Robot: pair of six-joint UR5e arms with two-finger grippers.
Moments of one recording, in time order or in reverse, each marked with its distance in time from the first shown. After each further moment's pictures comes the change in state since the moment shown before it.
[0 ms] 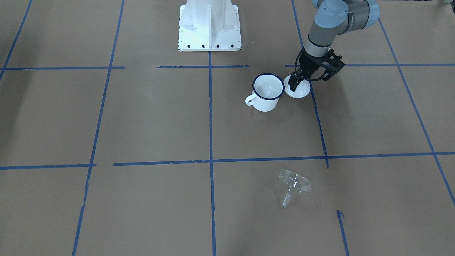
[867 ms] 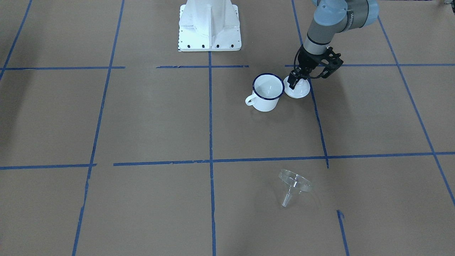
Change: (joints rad) left arm 0.019 0.007 -0.018 0.003 -0.002 -0.035; right arm 0.000 0.000 0.000 0.000 0.000 0.000
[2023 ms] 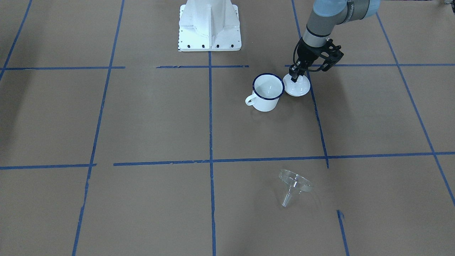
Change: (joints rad) left arm -0.001 0.003 -0.088 0.092 -0.001 -0.013; right arm 0.000 0.000 0.000 0.000 0.000 0.000
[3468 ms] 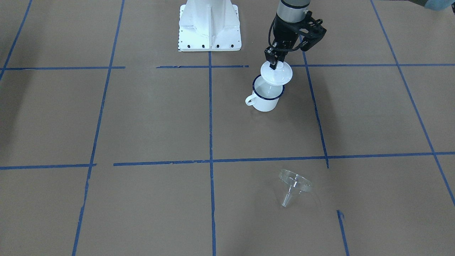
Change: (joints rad) left arm -0.043 -0.365 -0.074 0.457 -0.007 0.006; right arm 0.000 0.000 0.000 0.000 0.000 0.000
